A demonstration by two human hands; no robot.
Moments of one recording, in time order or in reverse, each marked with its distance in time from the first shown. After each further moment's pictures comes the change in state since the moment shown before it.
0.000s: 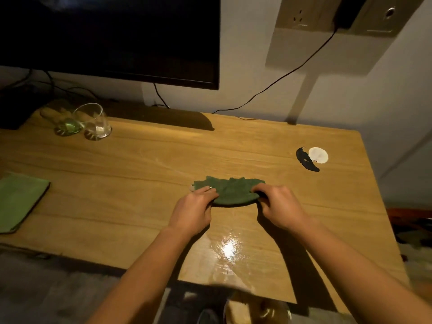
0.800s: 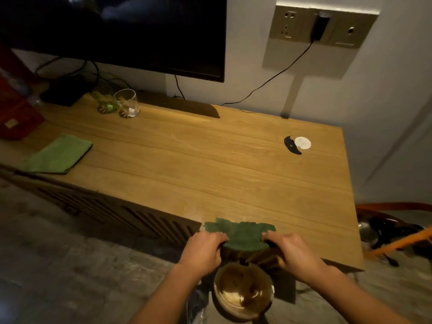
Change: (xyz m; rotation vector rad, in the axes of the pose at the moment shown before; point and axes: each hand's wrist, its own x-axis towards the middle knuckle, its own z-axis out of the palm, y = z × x) left_hand -0.191 0.113 0.041 0.018 -0.302 -0.163; right_hand -0.221 0.032 0.008 -0.001 -0.280 -0.183
